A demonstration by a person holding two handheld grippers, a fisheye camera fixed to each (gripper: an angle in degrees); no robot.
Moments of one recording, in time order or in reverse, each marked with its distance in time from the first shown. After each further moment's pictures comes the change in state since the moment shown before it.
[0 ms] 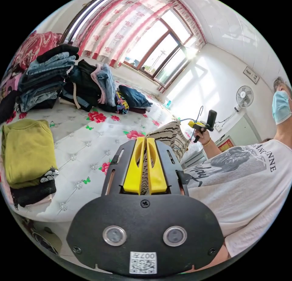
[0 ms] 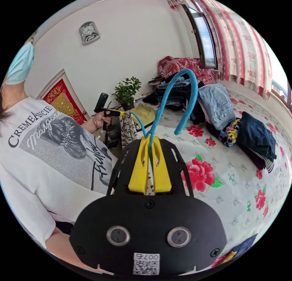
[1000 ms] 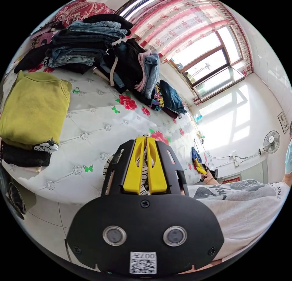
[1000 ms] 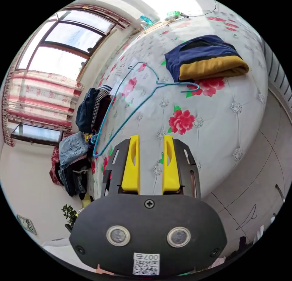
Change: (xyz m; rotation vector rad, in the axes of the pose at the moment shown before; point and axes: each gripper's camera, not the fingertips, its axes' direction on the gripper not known) left arm -0.175 -0.007 0.101 -0.014 -0.204 -0.381; right arm 0.227 0.277 -0.145 0.462 0.547 1.550
